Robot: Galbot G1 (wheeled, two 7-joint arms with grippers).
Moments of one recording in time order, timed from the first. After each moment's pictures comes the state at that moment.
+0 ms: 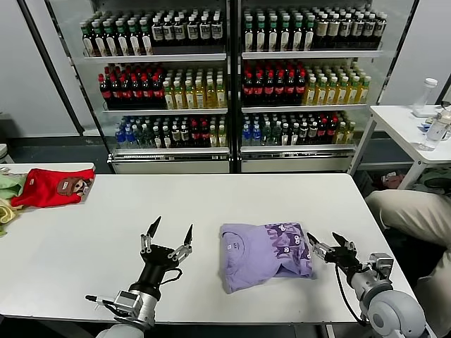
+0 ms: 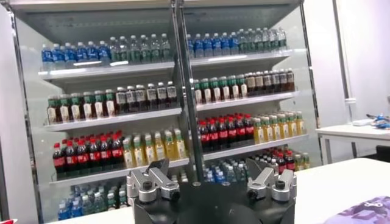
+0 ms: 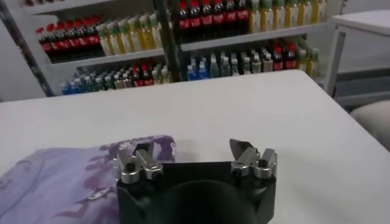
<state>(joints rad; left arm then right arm) 1.49 -1.35 -0.40 -2.16 -0.02 0.09 -0.01 -1.37 0.95 0.54 2.01 0.78 -0.42 0.09</state>
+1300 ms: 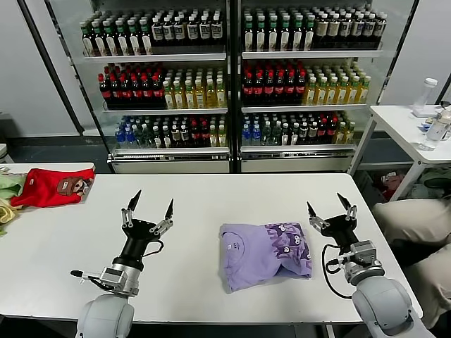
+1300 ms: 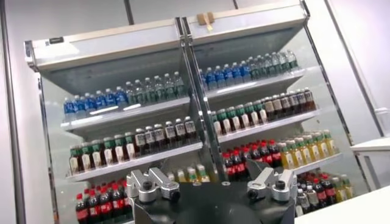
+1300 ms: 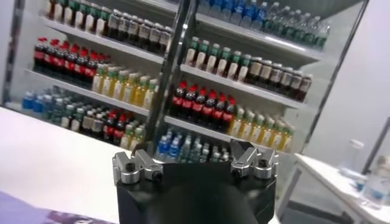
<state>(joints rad) 1.32 -1.37 -0.54 -2.01 0.02 -0.05 0.09 -1.25 1.02 0.49 2.03 0.20 -0.28 0.08</state>
